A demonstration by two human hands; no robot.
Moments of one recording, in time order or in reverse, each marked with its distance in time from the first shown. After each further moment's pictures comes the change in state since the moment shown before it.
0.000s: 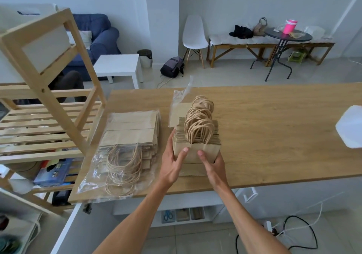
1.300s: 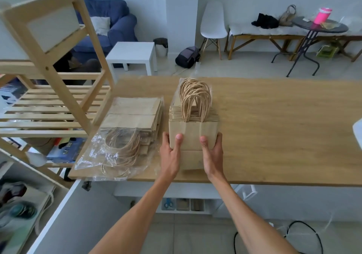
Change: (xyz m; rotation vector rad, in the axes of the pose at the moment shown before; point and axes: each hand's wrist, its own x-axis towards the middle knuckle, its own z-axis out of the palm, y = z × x) left_hand -0.014 -0.002 0.038 -0.087 0.318 -0.096; right_hand 0.009 -0.002 -0.005 0.030 -0.004 -0.134
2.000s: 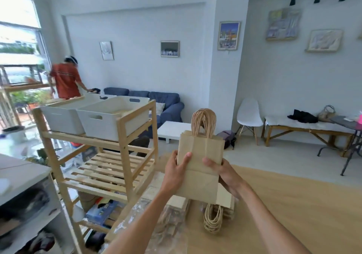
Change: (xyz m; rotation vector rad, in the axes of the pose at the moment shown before) left_hand 0.070 0.203 -0.063 0.014 0.115 0.184; right_hand 0.111 -0.204 0.047 0.078 -0.774 0.085
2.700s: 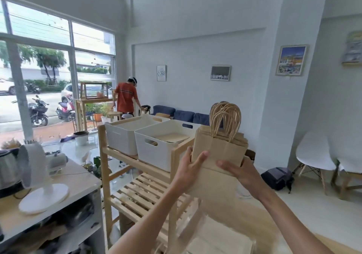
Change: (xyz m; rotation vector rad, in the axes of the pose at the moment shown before) left_hand 0.129 0.047 -0.153 -0.015 0.080 0.187; right_hand 0.156 -0.089 0.127 -0.191 -0.114 -0.287
